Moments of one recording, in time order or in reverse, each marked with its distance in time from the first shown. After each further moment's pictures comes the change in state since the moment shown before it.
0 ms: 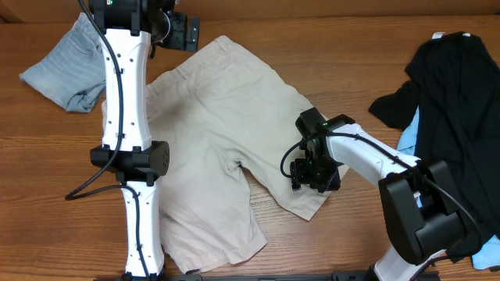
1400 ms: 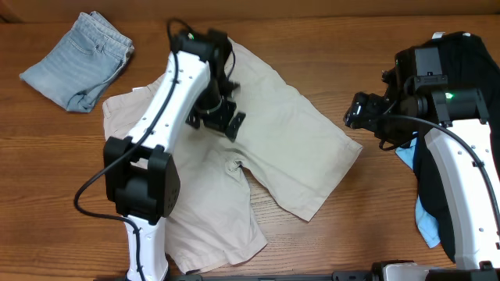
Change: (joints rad) left arm -0.235 -0.357 -1.157 0.103 0.045 0.084; right arm -0.356 -0.356 0.432 -0.302 0.032 0.014
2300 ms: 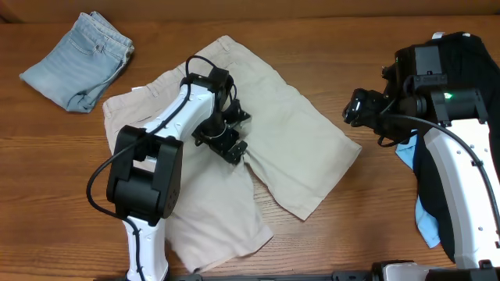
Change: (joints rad) left arm -0.007 -0.003 -0.381 0.479 0.069 0.287; right arm 0.000 0.001 -0.010 0.051 0.000 0.000
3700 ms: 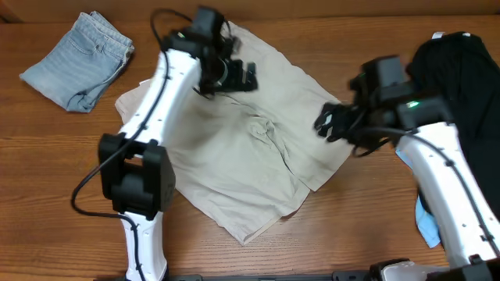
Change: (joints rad) left arm 0.072 0.025 0.488 -0.035 0.155 -0.601; right arm 0.169 0.000 -0.145 0.110 -0.071 0.009
